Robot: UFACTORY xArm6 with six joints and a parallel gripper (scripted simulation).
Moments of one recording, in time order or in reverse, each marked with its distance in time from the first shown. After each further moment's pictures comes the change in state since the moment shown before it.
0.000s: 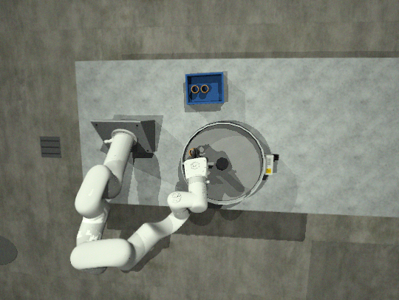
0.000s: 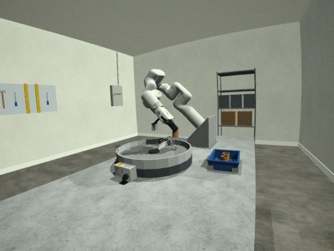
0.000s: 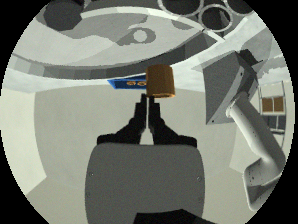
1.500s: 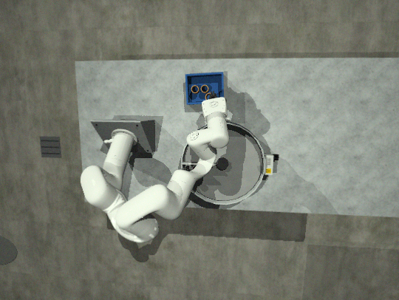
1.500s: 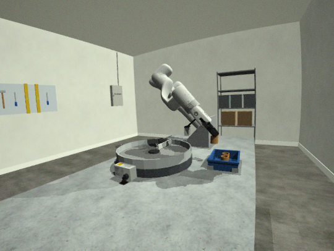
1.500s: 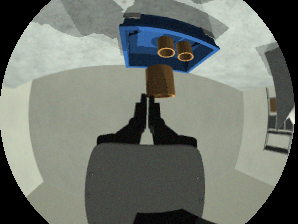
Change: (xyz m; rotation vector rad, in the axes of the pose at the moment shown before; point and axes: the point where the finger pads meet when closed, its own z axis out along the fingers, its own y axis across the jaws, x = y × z) arm -0.180 -0.123 0.154 0.002 0.002 0.001
